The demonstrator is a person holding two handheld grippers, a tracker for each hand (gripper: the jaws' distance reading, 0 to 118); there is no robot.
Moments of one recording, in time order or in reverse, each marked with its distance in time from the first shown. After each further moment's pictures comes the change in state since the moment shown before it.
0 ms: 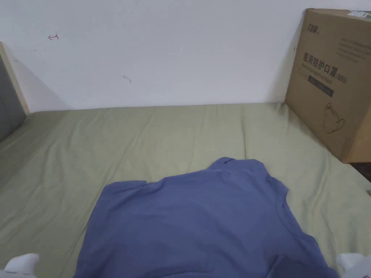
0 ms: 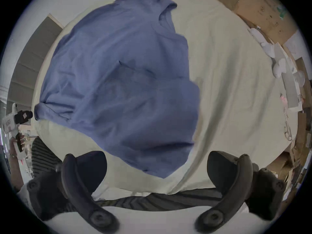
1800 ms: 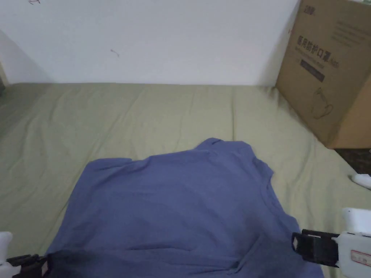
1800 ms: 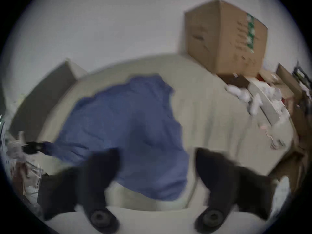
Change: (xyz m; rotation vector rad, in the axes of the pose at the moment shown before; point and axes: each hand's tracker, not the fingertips) left arm 0.040 -0.040 0.029 0.278 0.009 -0.168; right arm -0.011 -0.018 0.047 0.416 -0.083 -0.098
